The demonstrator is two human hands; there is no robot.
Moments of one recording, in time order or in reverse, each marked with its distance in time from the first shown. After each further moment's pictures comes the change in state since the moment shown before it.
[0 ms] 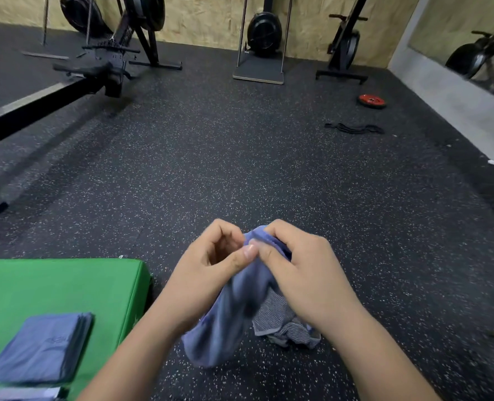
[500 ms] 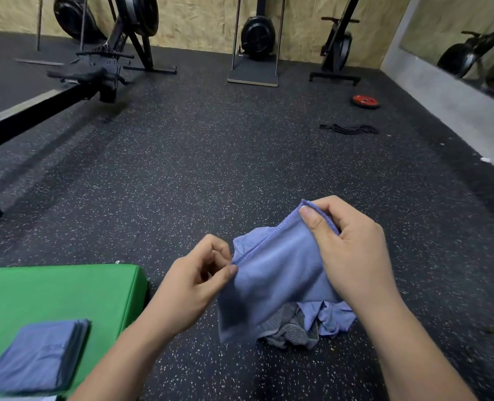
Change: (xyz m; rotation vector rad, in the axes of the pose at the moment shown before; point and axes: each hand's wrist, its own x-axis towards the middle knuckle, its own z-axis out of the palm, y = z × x) left_hand -0.005 -0.026 -0.020 0.402 -0.052 0.017; right_hand 0.005 0.021 -0.048 -0.032 0.371 0.037
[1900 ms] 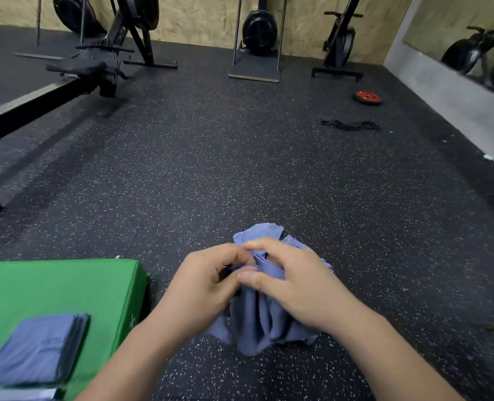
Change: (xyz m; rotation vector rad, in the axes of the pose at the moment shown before) left_hand -0.001 0.020 0.016 0.144 -0.032 0.122; right_hand -0.024 0.016 0.038 -0.117 -0.633 -0.008
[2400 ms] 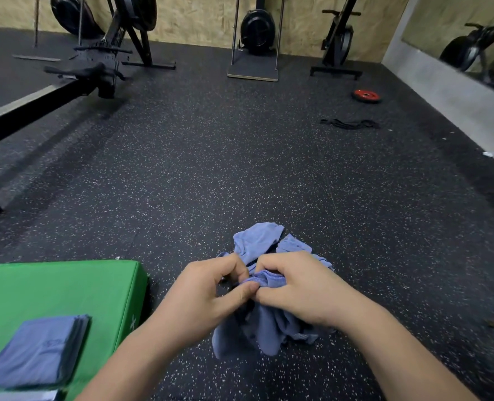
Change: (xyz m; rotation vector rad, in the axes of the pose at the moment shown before) left_hand -0.011 0.000 -0.001 0.095 -0.069 -0.003; right_hand 0.003 0.011 -0.004 -0.074 -0.141 0.028
